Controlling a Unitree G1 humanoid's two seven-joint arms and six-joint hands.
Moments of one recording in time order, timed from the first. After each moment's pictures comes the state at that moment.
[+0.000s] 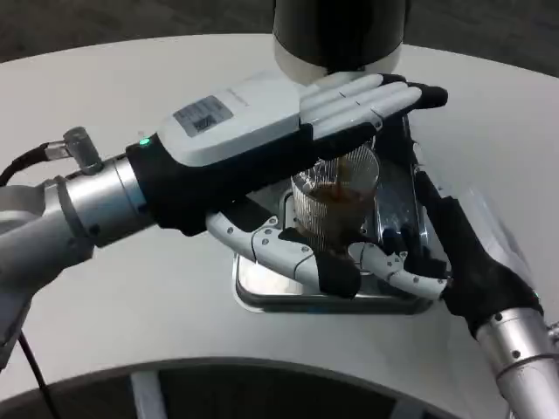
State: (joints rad) left arm -0.77 0.66 -0.14 0.21 0.13 -0.80 -0.57; right arm -0.24 -0.18 0.11 -0.24 -0.51 0.17 0.04
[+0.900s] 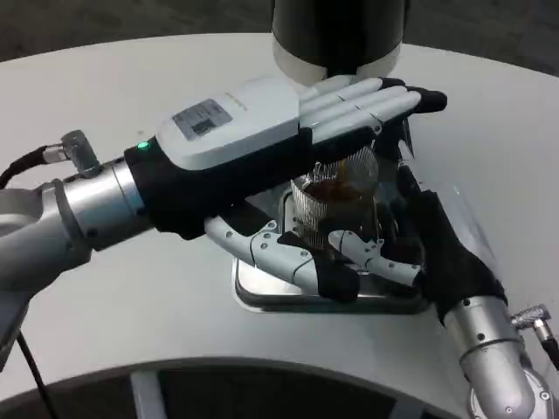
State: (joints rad) left arm -0.76 0.67 -0.14 0.19 0.13 -0.79 -0.57; right arm -0.34 -0.12 0.13 -0.05 -0.44 0.14 -0.06
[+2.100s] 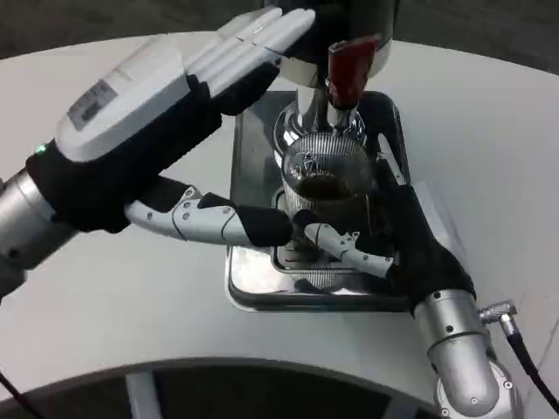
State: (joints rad) left arm -0.58 0.67 0.07 0.12 0.09 -0.82 -0.44; right arm -0.41 -0.06 0.16 0.09 -0.41 0.07 -0.14
